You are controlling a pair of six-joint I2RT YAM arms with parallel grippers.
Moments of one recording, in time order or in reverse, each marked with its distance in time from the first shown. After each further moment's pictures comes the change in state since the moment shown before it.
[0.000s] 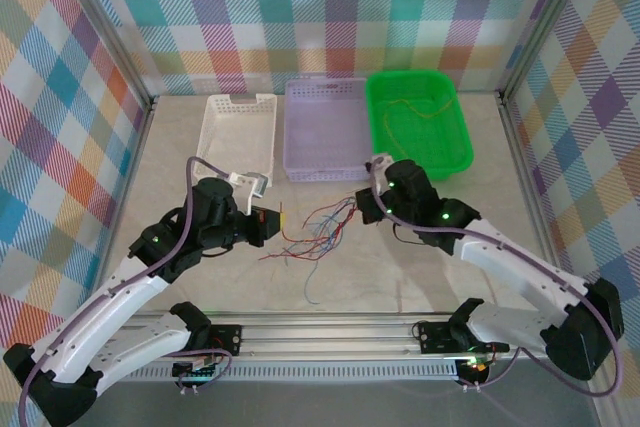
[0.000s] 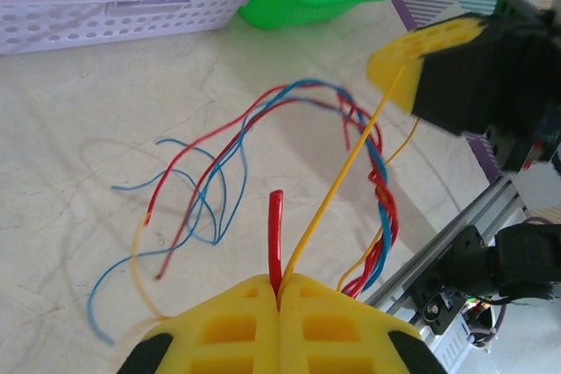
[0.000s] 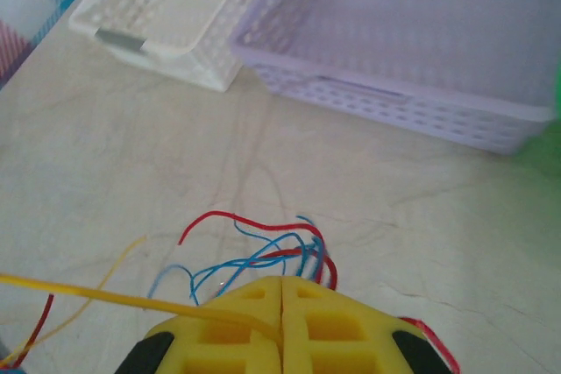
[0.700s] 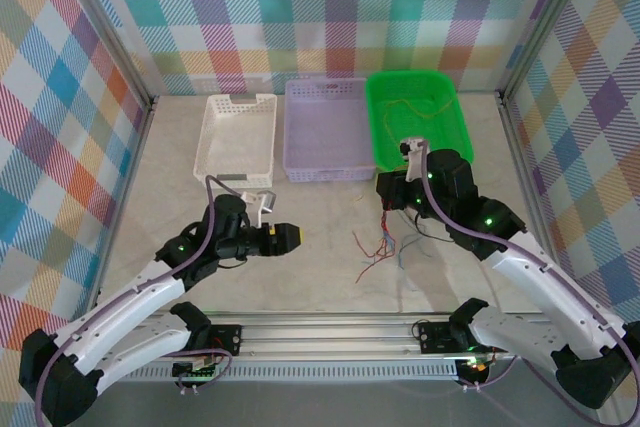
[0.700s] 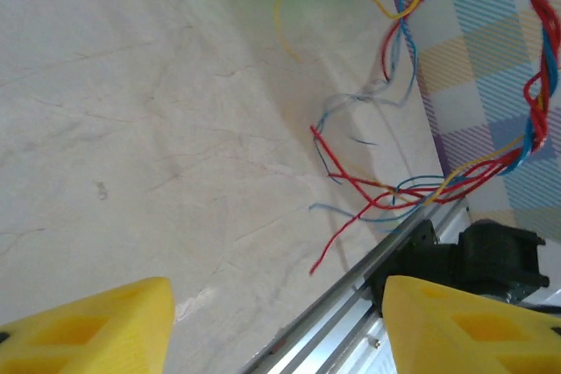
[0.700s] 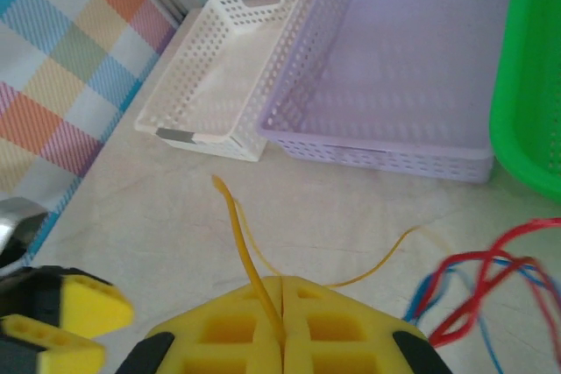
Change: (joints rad) left arm -0.021 0.024 -0.299 0.326 0.140 -0.238; right arm -0.048 -0.138 0.149 -0.139 -0.054 0.123
